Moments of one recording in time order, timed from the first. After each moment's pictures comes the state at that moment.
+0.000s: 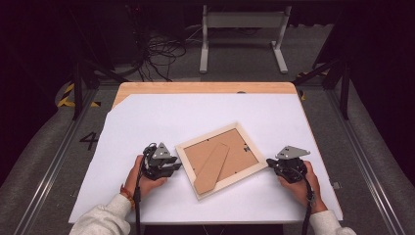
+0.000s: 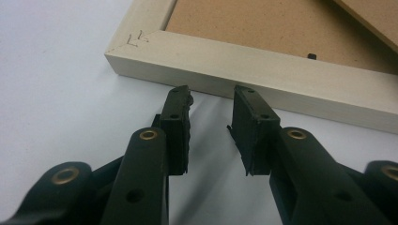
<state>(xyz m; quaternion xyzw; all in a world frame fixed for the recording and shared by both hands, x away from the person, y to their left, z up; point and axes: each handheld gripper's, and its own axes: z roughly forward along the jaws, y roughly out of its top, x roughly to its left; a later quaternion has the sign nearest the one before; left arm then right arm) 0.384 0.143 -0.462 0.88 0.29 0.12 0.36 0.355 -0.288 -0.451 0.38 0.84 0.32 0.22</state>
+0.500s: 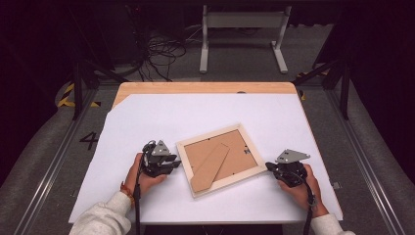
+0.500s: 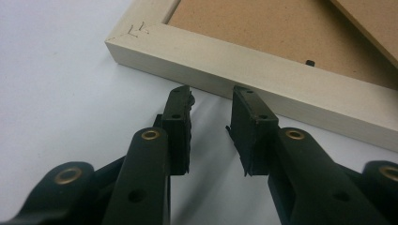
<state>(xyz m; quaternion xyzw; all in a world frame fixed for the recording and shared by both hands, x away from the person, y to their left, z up) 0.394 0.146 -0.461 0.88 0.30 0.12 0.36 0.344 -0.285 -0.451 0.37 0.84 0.32 0.22</state>
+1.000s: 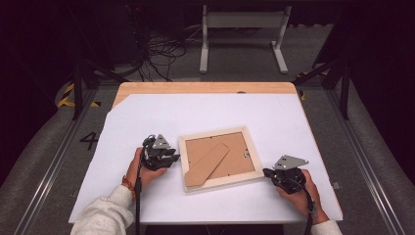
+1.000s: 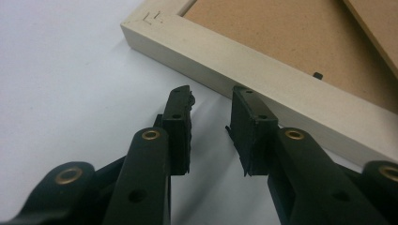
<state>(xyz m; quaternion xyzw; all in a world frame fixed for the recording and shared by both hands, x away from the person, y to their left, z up) 0.414 0.148 -0.461 0.87 0.32 0.12 0.36 0.327 -0.275 -0.451 0.35 0.85 0.32 0.20</state>
